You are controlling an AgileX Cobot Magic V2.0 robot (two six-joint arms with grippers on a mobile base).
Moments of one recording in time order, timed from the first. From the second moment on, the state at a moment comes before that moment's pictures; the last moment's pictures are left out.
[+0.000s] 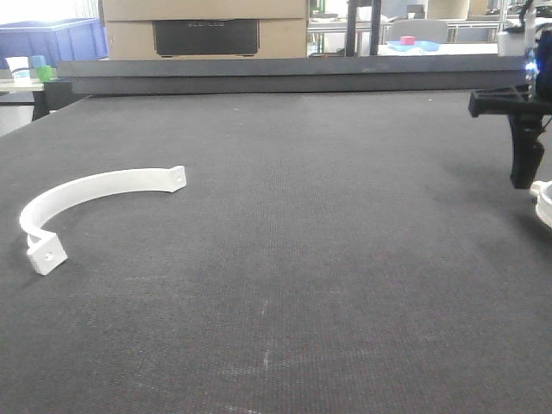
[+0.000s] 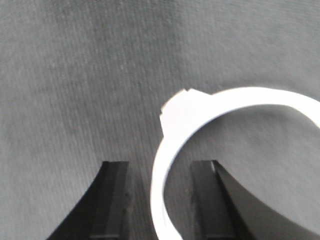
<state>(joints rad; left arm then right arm) -0.04 1.31 -1.17 -0.14 0.78 -0.02 -0.01 1.83 -1.35 0.01 0.95 0.27</state>
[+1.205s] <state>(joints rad) -0.04 1.31 -1.17 -0.14 0.84 -0.02 -0.01 1.87 -1.35 0.02 0.97 0.29</state>
